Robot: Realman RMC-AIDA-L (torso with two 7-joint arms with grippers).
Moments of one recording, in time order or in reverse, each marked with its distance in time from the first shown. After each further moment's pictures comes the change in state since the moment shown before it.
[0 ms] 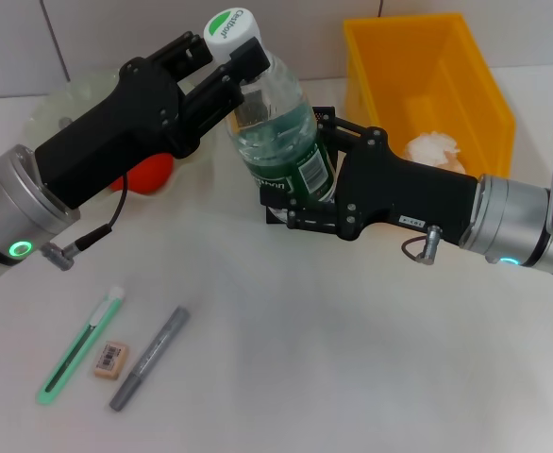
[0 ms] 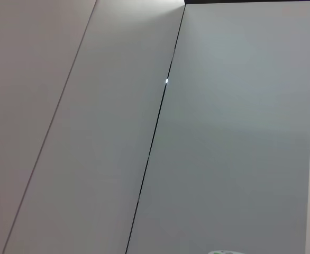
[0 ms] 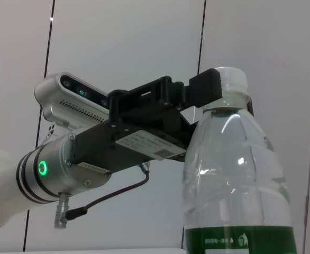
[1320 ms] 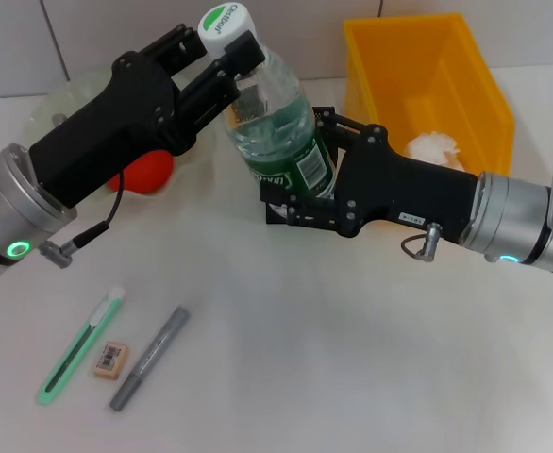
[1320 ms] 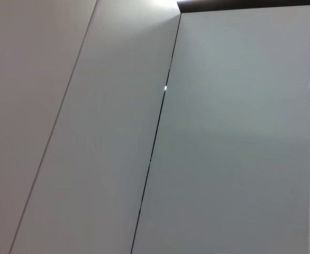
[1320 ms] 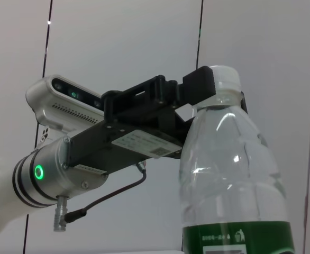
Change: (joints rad) left arm 0.008 0.000 0.016 0.005 -0.038 0.005 0.050; right arm 0.003 0.000 0.006 0.000 0.000 0.001 0.011
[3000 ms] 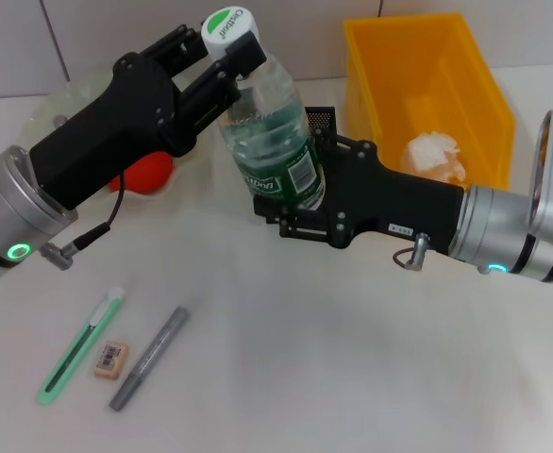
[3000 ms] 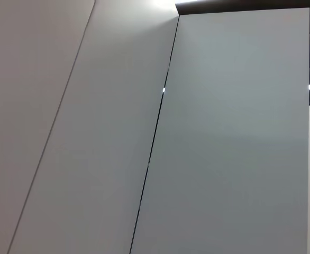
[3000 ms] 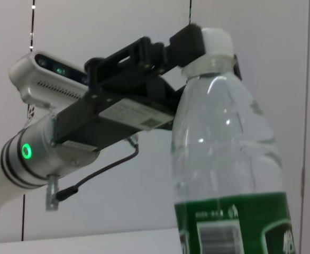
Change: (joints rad) left arm 0.003 0.000 0.021 0.005 -0.011 0.003 0.000; right arm -0.005 0.002 -0.079 0.013 0.043 0.075 0.025
